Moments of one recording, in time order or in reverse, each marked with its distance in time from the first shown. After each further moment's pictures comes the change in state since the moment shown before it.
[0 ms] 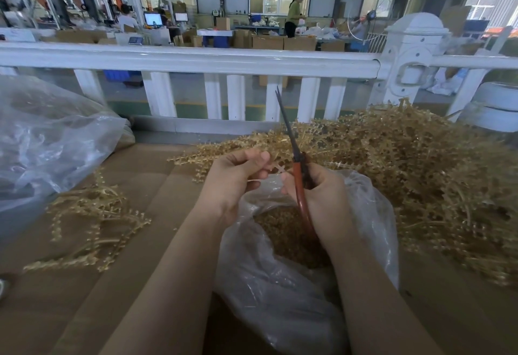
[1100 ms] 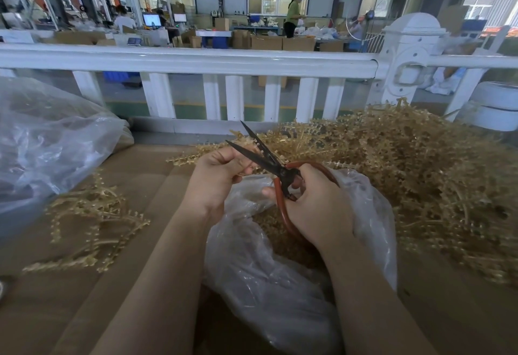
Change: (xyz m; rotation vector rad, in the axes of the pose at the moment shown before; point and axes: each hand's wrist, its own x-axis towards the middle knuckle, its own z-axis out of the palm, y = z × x) left_hand -0.006 0.009 -0.012 0.082 -0.010 0.174; right_hand 0.000 0.008 -0.002 -0.711 -0.010 -0.219
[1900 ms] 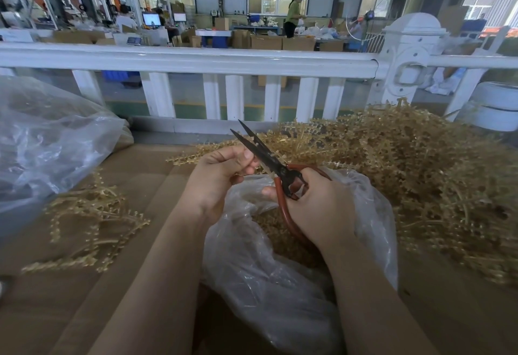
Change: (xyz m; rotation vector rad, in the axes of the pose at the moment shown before) left_hand -0.001 0.002 -0.004 -0.092 -0.095 -0.043; right_hand -0.007 -0.007 -0.006 0.058 0.167 -0.089
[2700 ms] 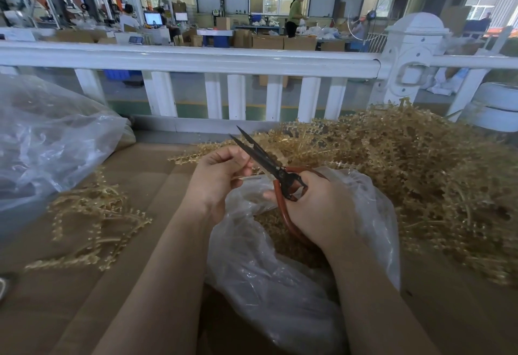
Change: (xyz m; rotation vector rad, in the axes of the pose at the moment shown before) left_hand 0.003 -0.006 -0.003 0.032 0.167 -0.063; right_hand 0.002 0.012 0.009 -0.014 -0.110 0.034
